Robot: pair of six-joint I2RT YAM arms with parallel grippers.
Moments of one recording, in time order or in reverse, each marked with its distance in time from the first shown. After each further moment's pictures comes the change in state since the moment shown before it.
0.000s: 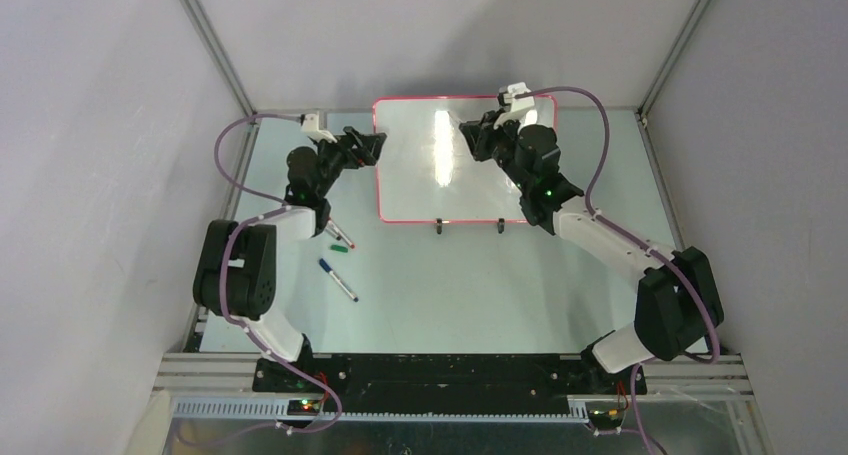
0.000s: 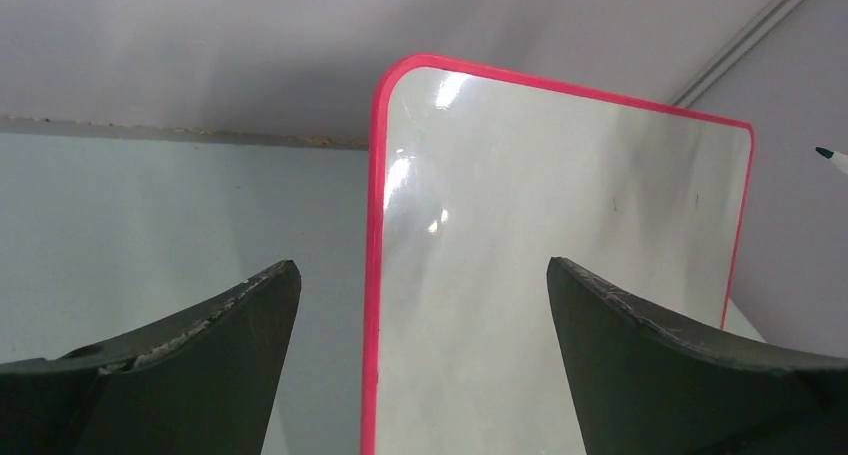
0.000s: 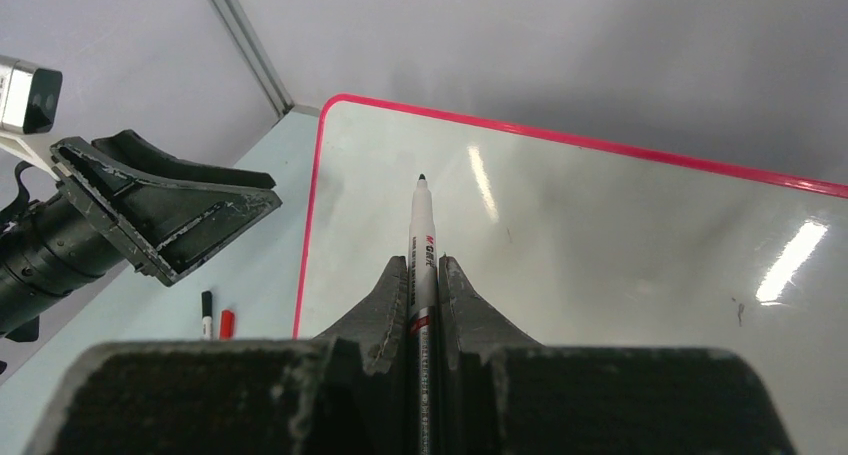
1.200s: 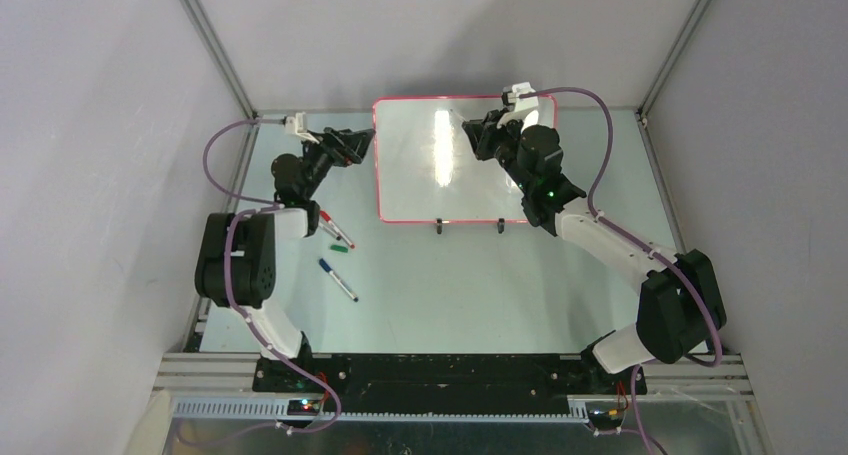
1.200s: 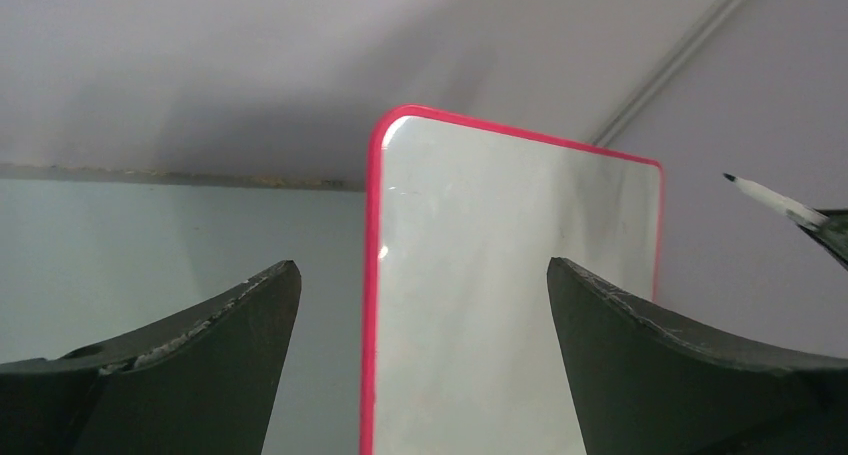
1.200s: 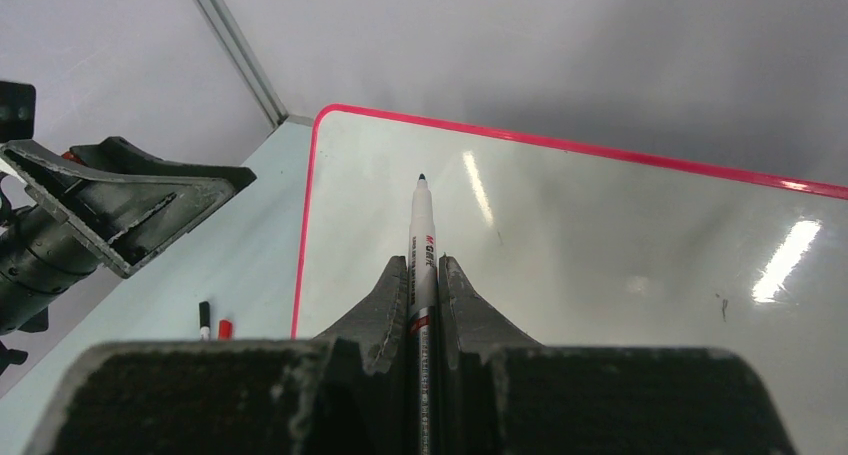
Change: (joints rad) left arm 0.100 0.071 -0.021 0.270 0.178 -0.173; right arm -0.001 -0.021 -0.013 0.003 0.027 0.009
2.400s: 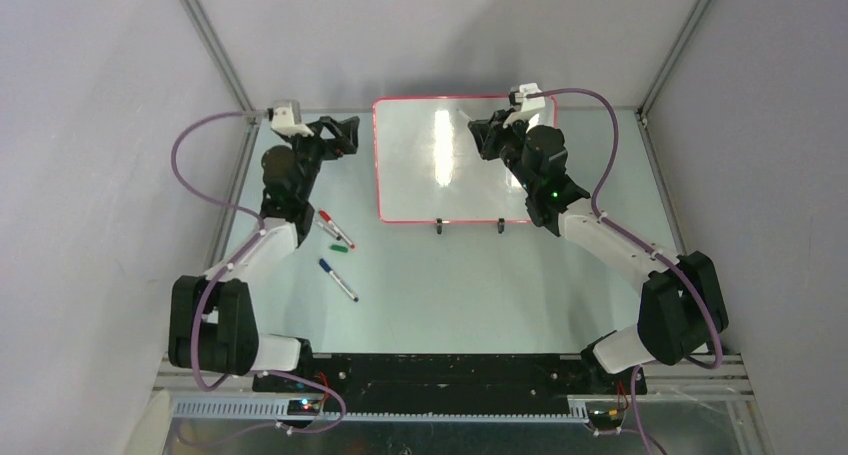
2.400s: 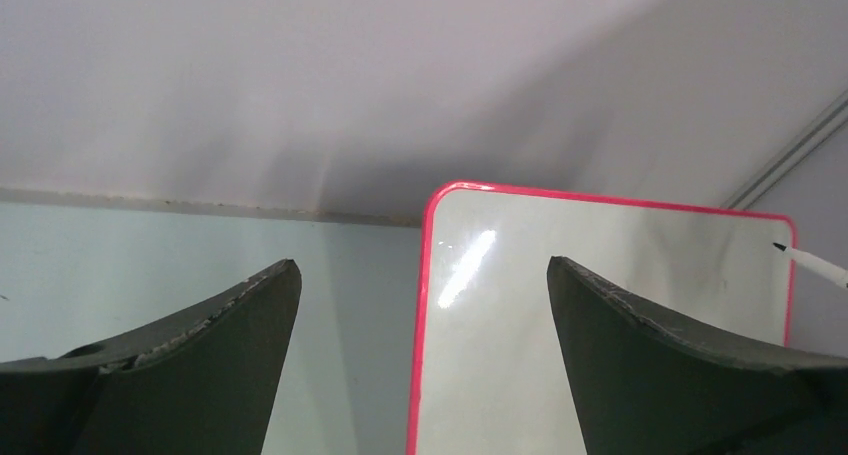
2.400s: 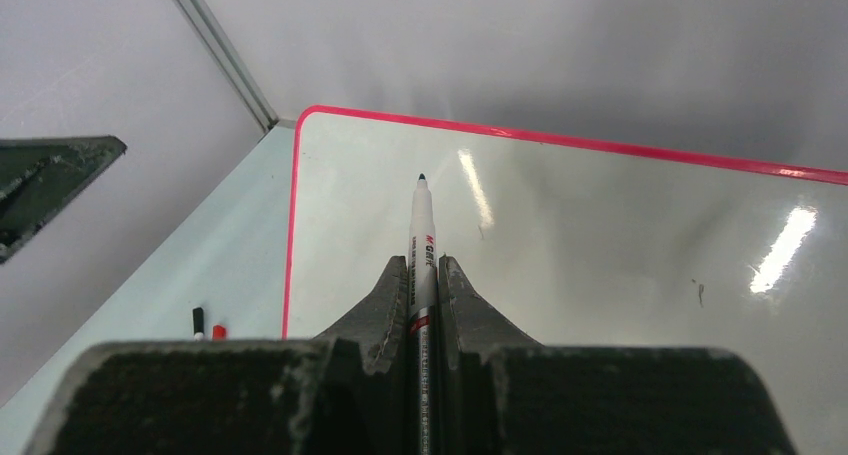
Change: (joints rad) left arm -0.083 -0.383 0.051 -0.570 -0.391 0.330; right arm -0.026 -0.011 -0.019 0.004 0.005 0.022
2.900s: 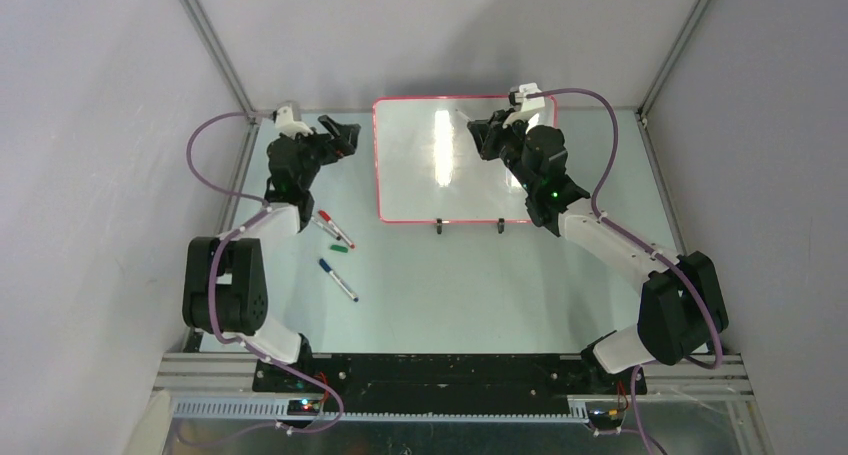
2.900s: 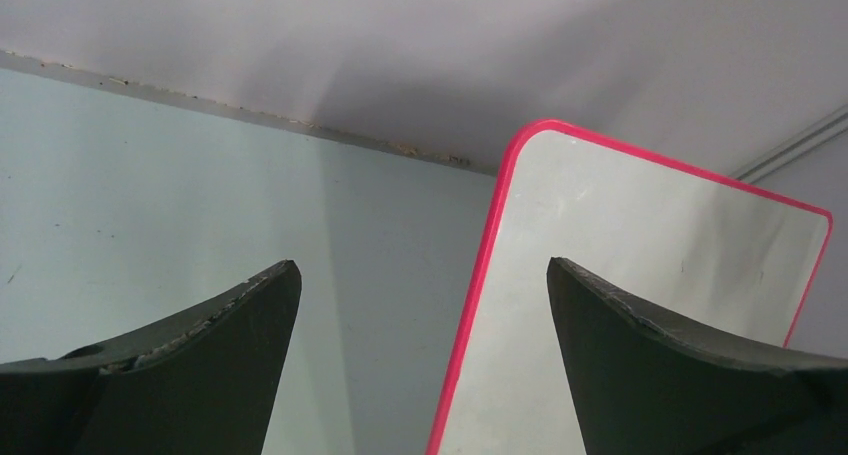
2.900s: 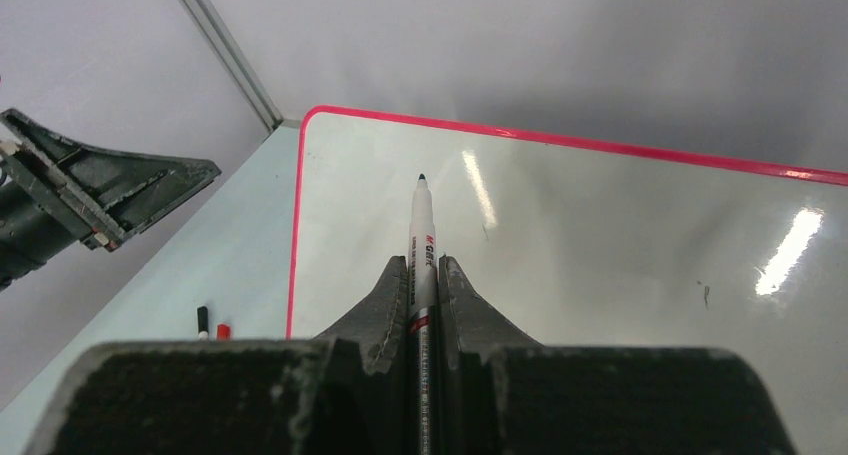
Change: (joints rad) left arm 0.076 0.203 -0.015 0.097 0.109 -0.182; right arm 0.000 0.000 0.000 0.002 -0.010 0.004
